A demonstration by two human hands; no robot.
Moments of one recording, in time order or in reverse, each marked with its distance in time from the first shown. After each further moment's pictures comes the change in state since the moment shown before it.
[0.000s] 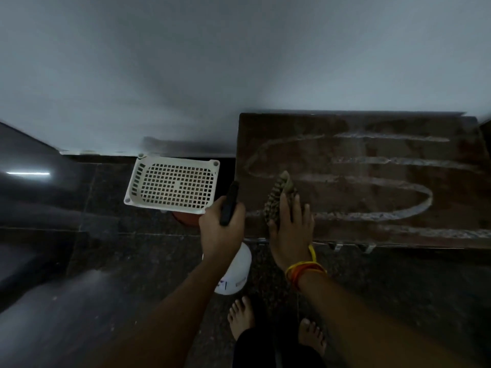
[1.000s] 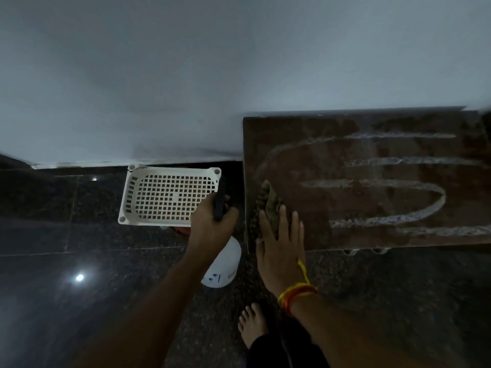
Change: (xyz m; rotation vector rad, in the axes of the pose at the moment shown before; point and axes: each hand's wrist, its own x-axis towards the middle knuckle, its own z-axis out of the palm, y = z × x) left_hand 0.079 -0.012 -0.043 0.127 -0.262 0.061; right_hand -0.004 -0.053 0.042 -0.274 0.023 -0.033
